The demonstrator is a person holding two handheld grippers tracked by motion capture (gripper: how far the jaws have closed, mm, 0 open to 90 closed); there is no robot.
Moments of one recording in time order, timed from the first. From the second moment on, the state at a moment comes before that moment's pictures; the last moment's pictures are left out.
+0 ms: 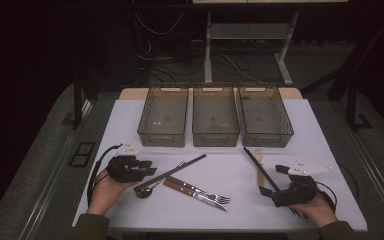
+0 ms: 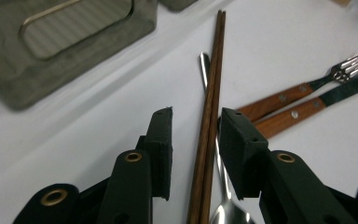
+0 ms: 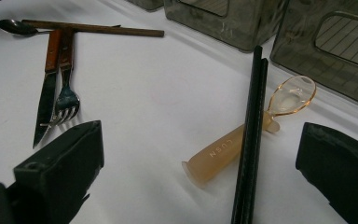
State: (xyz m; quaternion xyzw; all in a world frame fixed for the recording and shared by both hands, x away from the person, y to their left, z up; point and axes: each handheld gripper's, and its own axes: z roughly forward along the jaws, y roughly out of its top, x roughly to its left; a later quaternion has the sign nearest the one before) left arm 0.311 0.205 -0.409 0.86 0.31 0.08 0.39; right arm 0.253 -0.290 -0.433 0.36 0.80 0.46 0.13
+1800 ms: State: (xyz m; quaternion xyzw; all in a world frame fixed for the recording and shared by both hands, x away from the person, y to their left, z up) left arm 0.328 0.185 -0.441 0.89 0.29 0.05 0.35; right arm 0.255 -0.288 -0.436 0.37 0.80 0.46 0.13
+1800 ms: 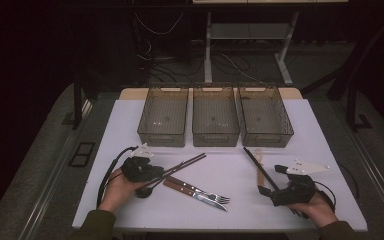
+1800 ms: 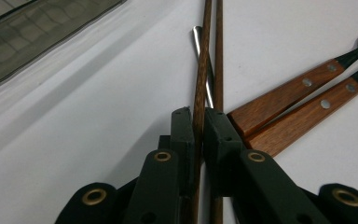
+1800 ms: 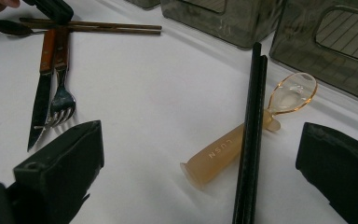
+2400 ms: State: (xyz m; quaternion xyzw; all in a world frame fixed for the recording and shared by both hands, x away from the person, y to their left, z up) left arm 0.325 0.183 -0.443 0.89 0.27 0.07 0.35; right arm 0.255 -0.288 -0.436 0.37 0.80 0.46 0.13
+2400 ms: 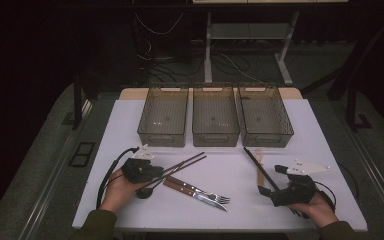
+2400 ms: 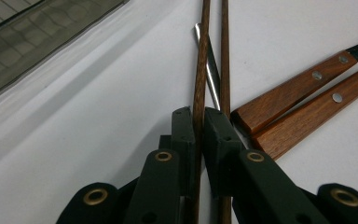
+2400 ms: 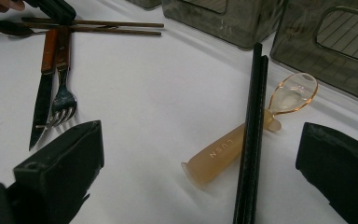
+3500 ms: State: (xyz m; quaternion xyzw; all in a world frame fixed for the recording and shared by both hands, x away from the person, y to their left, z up) left arm 0.322 0.189 -0.433 0.89 0.28 0.07 0.36; right arm 0.254 -0.288 -0.435 0.37 0.80 0.46 0.13
